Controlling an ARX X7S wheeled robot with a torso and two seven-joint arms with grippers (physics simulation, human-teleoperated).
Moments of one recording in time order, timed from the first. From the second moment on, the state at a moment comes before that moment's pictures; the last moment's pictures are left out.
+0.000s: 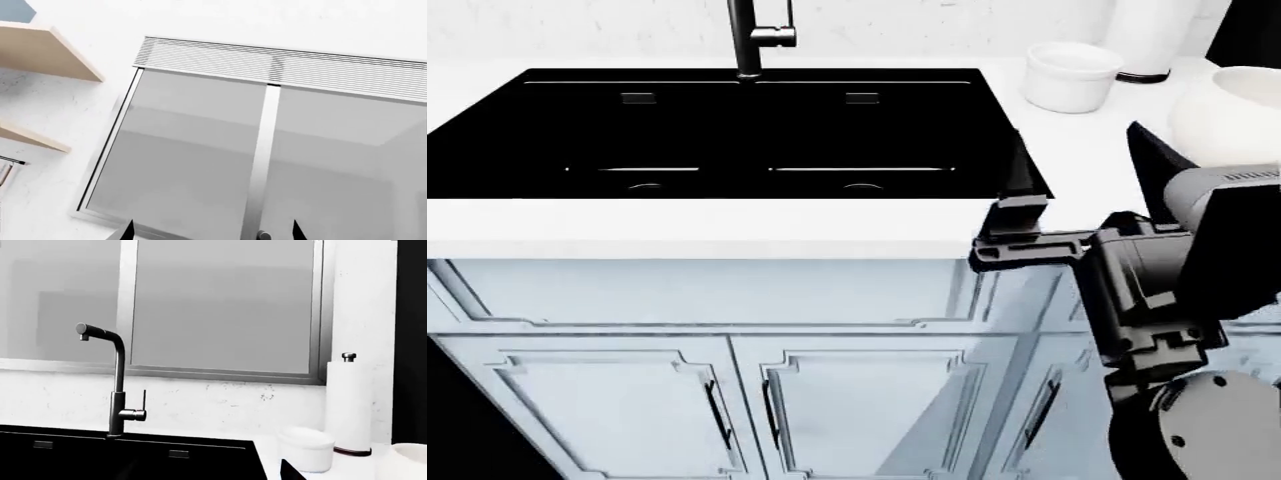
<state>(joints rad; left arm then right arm) -0.63 -1.22 -0.20 0.86 -1.44 -0.24 -1.05 0.60 0.58 -0.18 -0.83 0.86 0.77 0.69</state>
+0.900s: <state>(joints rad) -0.94 -1.30 -0.03 0.84 -1.55 -0.34 -1.08 1.54 0.72 -0.40 -0.38 1.63 1.18 0.99</state>
